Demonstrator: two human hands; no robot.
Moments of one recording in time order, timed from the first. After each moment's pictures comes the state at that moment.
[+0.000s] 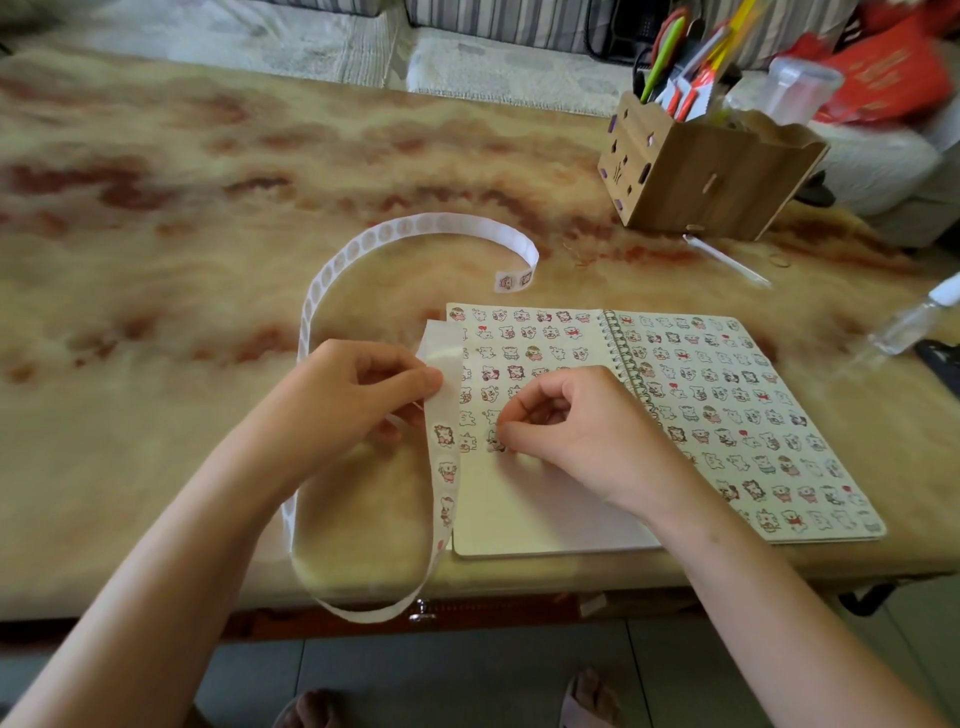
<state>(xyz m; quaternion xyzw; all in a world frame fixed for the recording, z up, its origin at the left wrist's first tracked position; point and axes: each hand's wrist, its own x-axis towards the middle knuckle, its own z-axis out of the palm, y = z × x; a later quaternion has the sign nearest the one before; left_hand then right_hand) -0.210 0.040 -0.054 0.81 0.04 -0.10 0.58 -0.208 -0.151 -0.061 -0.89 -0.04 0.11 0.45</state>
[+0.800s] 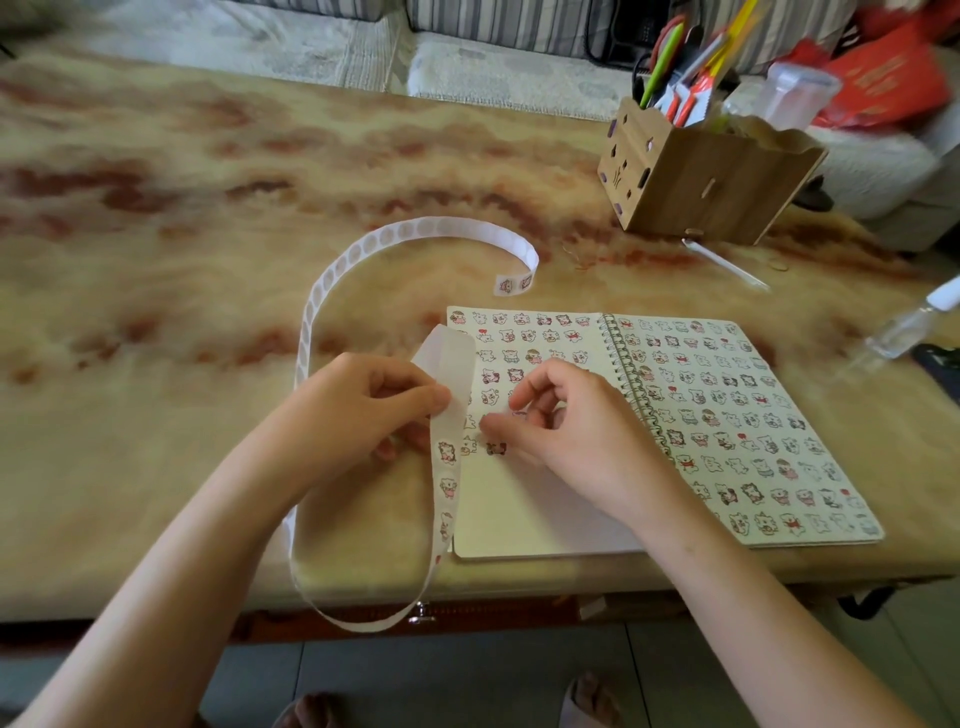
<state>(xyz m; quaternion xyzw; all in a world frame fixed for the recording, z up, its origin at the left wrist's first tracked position) -0.210 0.036 -0.055 0.83 0.02 -0.13 0.54 -0.209 -0.150 -0.068 -0.91 -0.04 0.05 0.41</state>
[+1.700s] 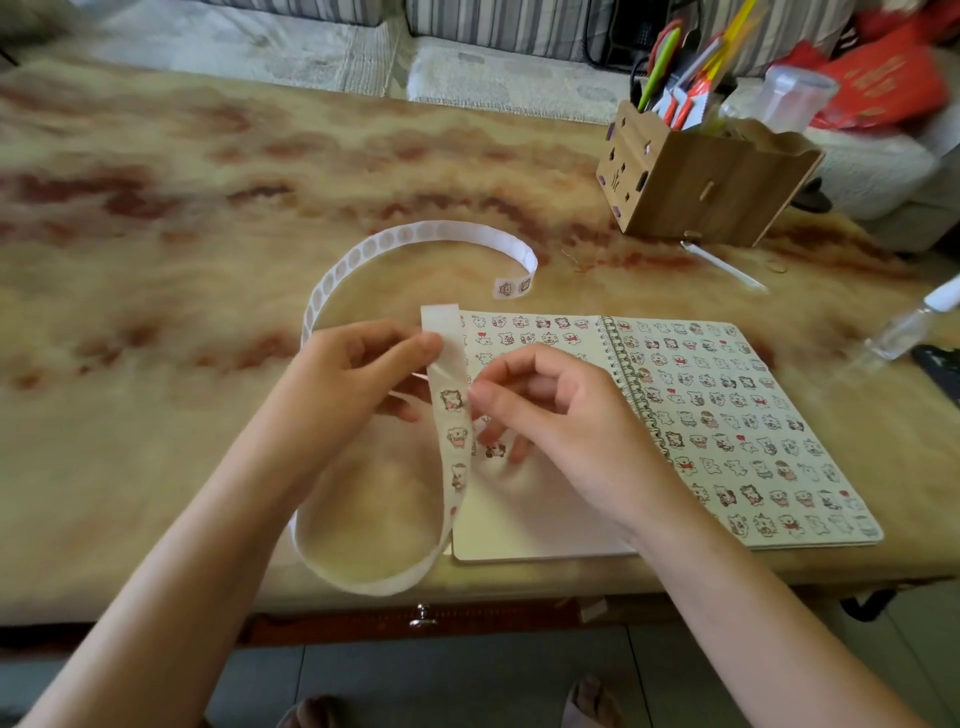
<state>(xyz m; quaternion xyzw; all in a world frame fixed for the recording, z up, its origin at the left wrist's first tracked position) -0.211 0.034 -0.047 0.75 0.01 -0.02 0.66 -0.217 -0.141 -0.051 -0.77 -0.09 0.10 0.63</state>
